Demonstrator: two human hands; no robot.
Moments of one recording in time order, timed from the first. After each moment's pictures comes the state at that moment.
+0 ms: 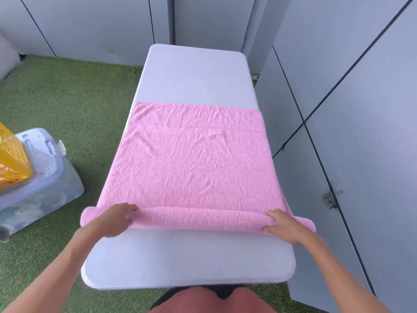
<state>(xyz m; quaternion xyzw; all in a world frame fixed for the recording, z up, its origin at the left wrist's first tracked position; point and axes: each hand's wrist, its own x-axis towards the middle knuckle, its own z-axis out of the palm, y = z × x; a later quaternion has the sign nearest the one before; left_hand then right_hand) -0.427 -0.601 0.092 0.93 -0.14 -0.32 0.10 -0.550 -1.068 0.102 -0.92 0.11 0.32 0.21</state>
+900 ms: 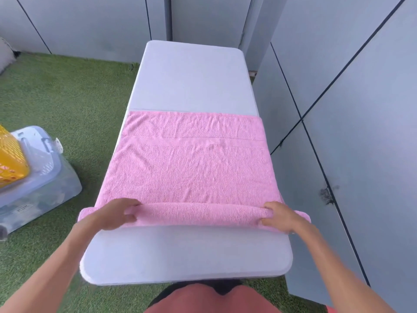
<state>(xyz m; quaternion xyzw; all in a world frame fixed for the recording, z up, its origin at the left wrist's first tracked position) -0.422 -0.599 0.092 0.91 -0.15 -0.33 0.18 -0.540 -1.066 0.105 -0.91 0.14 0.30 0.24</state>
